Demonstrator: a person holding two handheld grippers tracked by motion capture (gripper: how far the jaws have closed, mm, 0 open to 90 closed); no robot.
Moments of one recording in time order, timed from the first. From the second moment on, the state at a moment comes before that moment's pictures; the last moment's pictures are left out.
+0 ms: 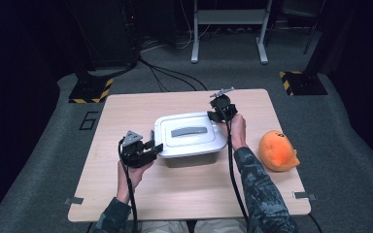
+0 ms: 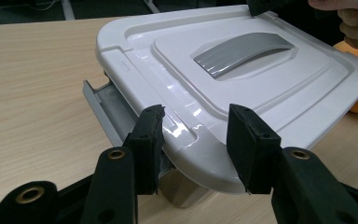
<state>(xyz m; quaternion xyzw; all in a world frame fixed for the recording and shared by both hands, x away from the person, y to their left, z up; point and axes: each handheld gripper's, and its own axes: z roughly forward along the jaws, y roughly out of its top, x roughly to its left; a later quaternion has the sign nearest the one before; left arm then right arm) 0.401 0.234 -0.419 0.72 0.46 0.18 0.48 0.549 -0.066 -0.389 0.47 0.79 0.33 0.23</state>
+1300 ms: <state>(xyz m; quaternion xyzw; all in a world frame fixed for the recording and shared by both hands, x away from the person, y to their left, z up) 0.405 0.226 -0.423 0.72 0.48 0.16 0.47 0.518 -0.100 -0.394 0.50 0.77 0.37 0.16</state>
